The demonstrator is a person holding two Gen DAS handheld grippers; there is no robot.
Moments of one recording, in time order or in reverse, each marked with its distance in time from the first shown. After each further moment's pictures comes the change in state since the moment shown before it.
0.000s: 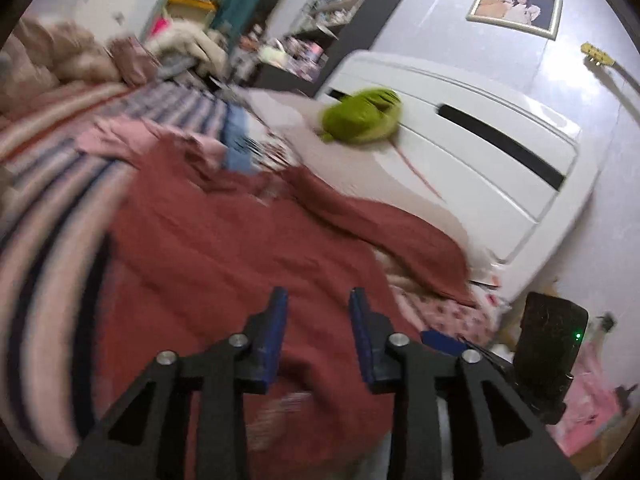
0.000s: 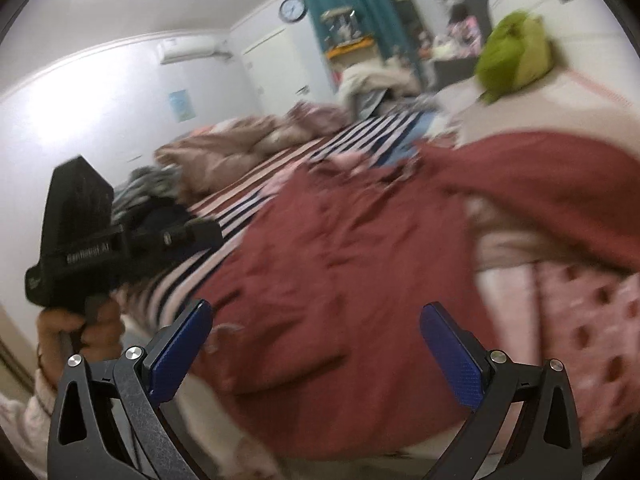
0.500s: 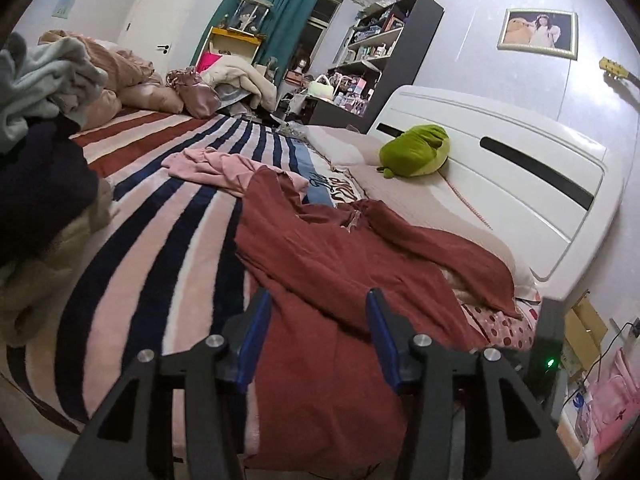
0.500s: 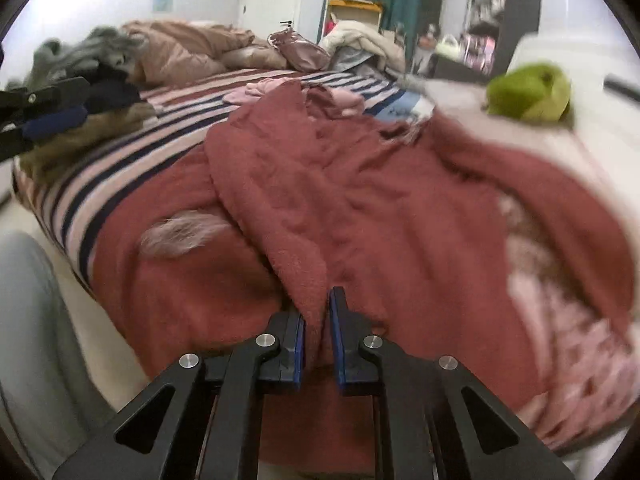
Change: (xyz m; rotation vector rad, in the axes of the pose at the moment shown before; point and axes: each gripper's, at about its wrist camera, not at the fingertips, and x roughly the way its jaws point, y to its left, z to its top) left arm -0.064 0.069 -0.016 -0.021 -0.109 0.136; right arm 0.072 0.074 -0.021 -0.347 0.203 -0.441
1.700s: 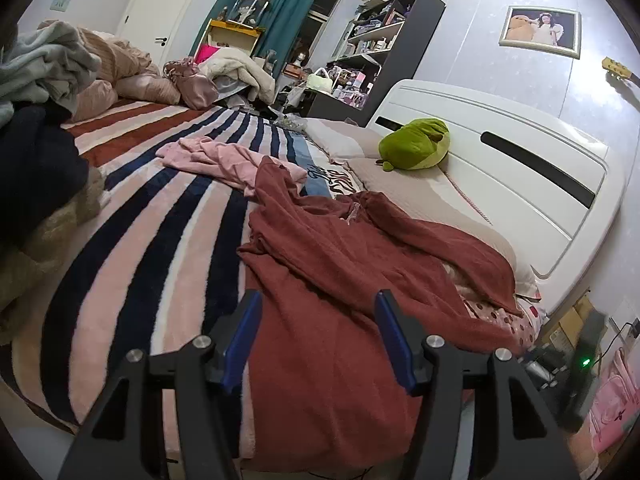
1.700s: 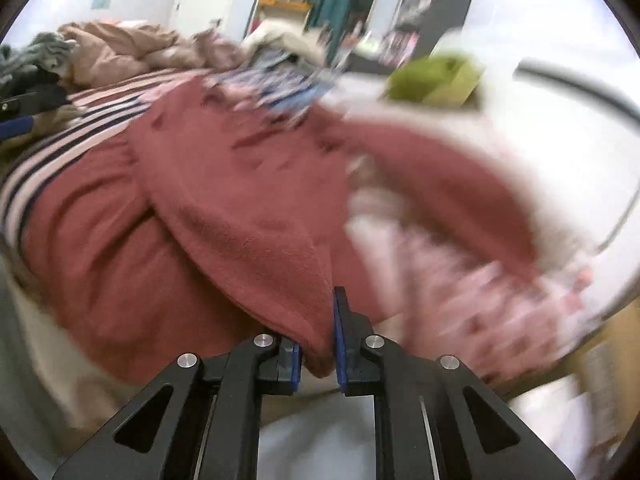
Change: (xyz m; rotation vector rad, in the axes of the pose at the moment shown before) left arm 0.018 -0.002 -0.003 -0.006 0.030 -0.010; right arm -0.045 -0.055 -0.032 0.072 -0.011 -0.314
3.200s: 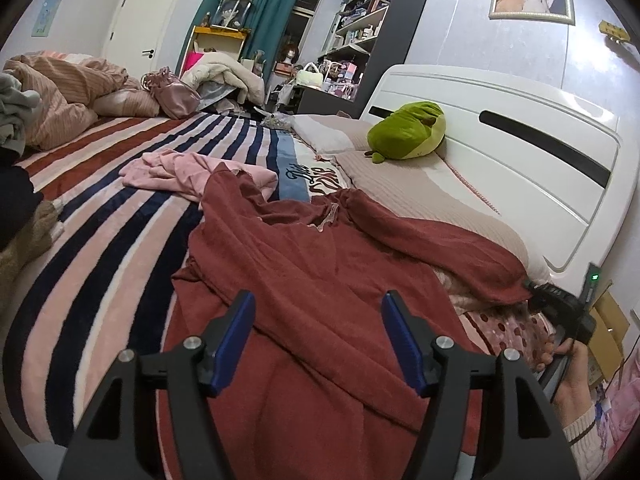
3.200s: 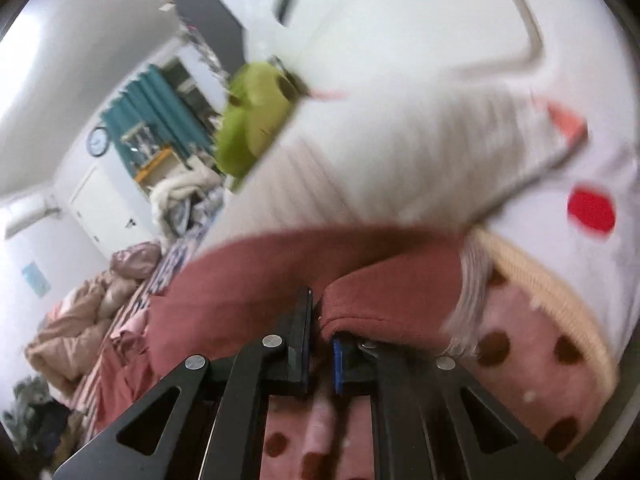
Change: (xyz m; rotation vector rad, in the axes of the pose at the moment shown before) left arm 0.059 -0.067 0.016 0.072 0.009 0.041; right arm 0.088 -0.247 -0.018 0.893 -0.221 0.164
